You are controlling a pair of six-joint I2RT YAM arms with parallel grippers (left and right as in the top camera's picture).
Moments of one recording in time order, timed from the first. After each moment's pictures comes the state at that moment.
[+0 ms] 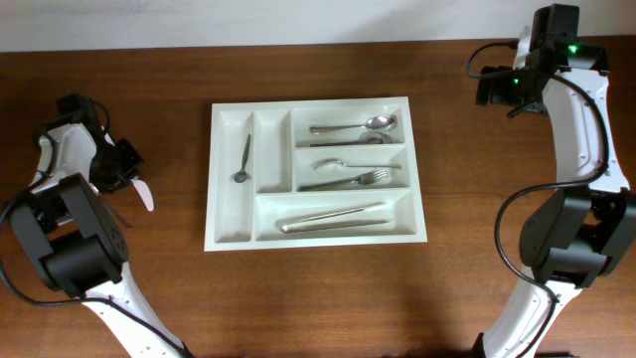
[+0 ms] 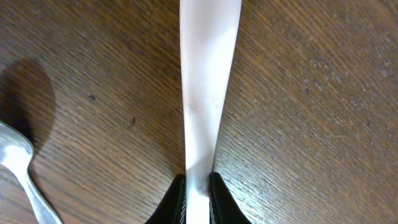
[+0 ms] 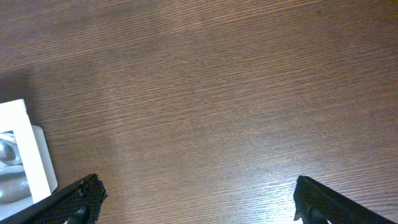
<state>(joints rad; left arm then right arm) 0.39 2.24 1.70 -0.92 0.05 -0.30 -0.19 2.10 2.01 -1.00 -0.01 0.10</state>
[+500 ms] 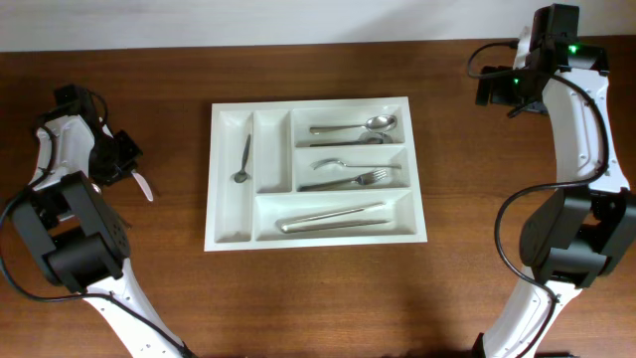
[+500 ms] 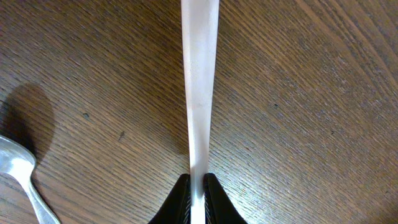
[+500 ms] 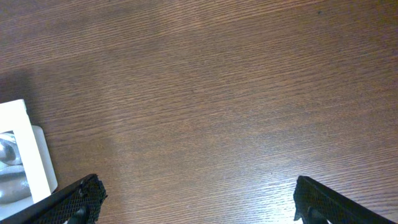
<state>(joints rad) 0.38 2.27 1.79 -0.97 0.06 -0.30 -0.19 2.10 2.01 -1.00 -0.01 0.10</state>
